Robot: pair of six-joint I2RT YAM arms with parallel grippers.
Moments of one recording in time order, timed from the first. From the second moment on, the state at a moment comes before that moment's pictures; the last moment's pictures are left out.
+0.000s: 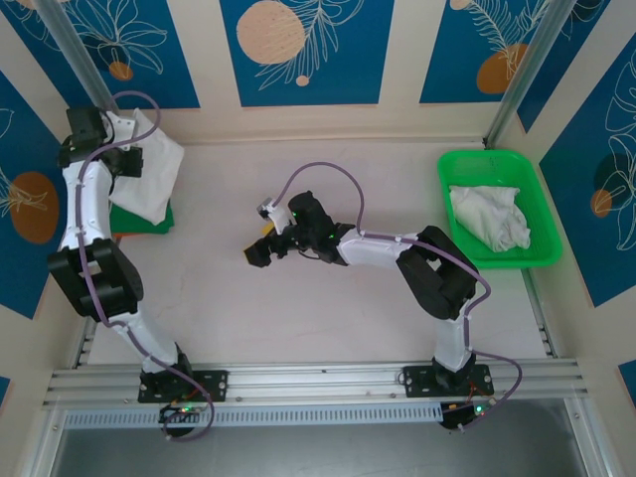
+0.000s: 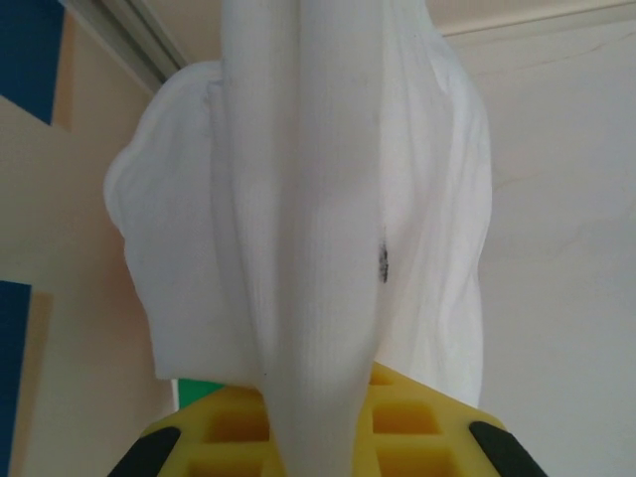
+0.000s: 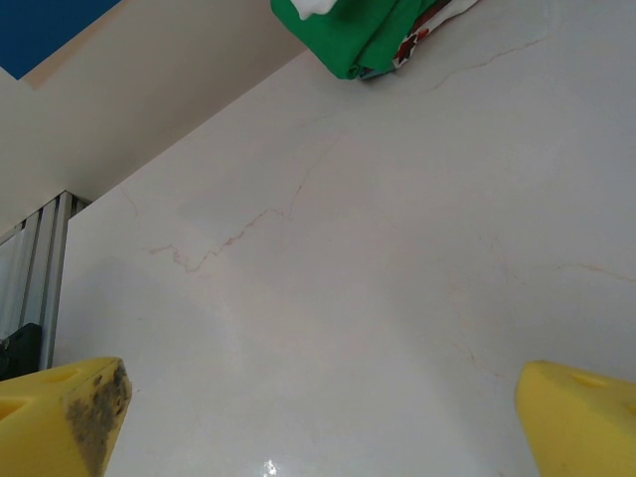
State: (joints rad) left arm 0.32 1.80 1.81 -0.82 0.13 0.38; right arm 0.82 1.93 1.23 0.21 -0.49 0.21
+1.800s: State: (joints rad) left arm 0.43 2.08 1.83 -0.75 0.03 0.31; right arm 0.83 1.97 1.27 0.13 -0.47 0.23
